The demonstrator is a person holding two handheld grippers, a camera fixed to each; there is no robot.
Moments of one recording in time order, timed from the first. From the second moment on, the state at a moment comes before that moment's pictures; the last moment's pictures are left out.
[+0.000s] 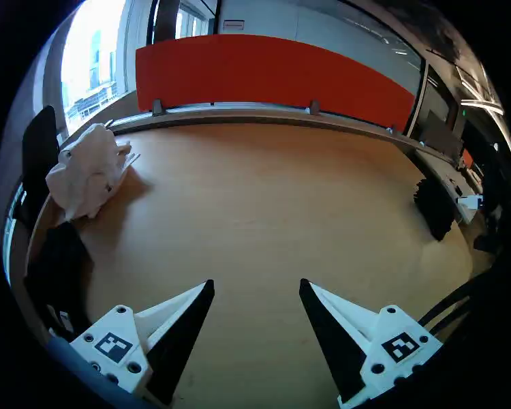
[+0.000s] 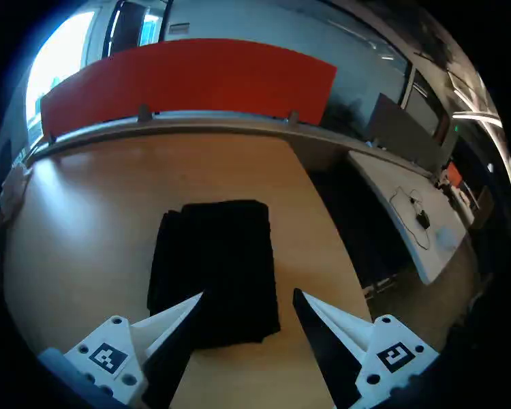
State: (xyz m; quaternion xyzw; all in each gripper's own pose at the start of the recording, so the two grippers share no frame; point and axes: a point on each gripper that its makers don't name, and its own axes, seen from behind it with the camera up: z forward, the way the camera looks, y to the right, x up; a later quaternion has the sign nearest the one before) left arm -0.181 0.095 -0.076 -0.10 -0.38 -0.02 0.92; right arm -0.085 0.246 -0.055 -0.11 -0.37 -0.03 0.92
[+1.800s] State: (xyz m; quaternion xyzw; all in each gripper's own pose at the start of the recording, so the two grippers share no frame) left arm -0.157 0.090 -0.050 -0.08 -0.33 -0.03 0.94; right arm 0.055 0.206 -0.004 -0.11 -0.07 0.01 0.99
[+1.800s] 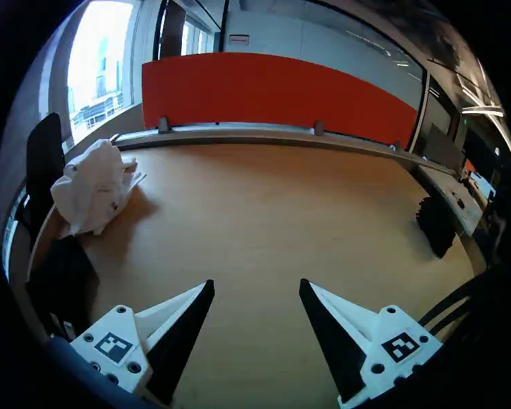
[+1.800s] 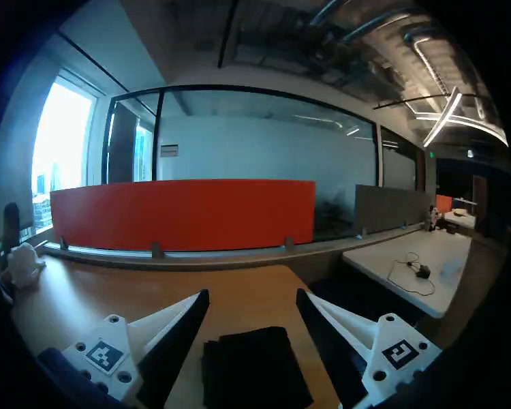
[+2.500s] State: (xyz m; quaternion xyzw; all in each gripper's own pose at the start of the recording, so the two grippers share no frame) left arm -0.090 0.058 -0.002 -0.04 -0.21 -0.03 0.98; right arm 0.083 0.133 0.009 -0.04 -0.06 -0.01 1.00
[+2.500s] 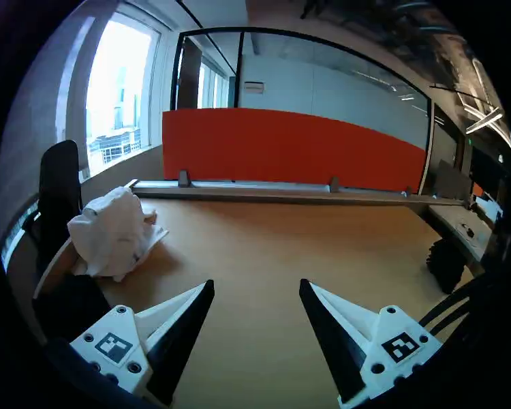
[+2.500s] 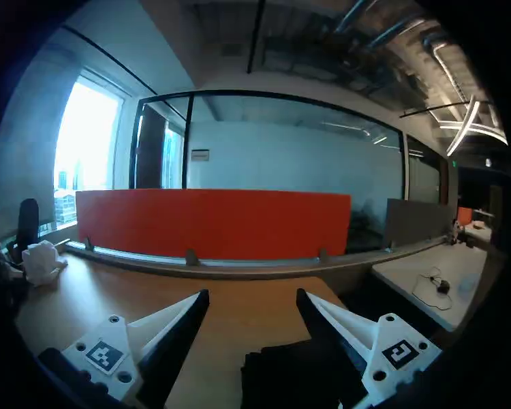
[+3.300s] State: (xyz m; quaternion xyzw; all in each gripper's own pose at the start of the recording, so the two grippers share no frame) left arm -0.013 0.034 0.032 -0.01 -0.09 -0.02 1.00; right arm 0.106 0.043 0.020 0.01 -0.04 0.01 1.00
